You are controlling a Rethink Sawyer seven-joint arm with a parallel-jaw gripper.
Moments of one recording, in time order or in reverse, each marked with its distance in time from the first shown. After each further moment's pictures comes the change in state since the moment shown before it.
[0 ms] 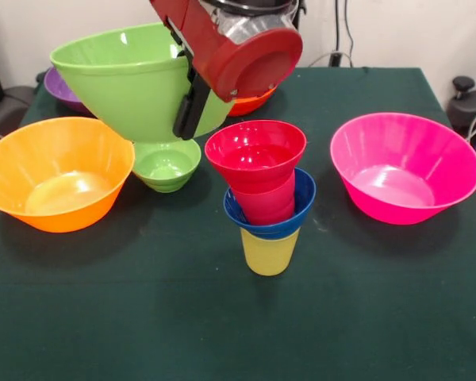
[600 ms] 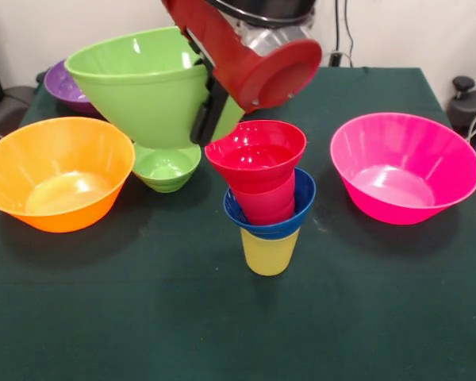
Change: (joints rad) arm 0.016 0.013 0.000 0.001 0.000 0.000 -0.002
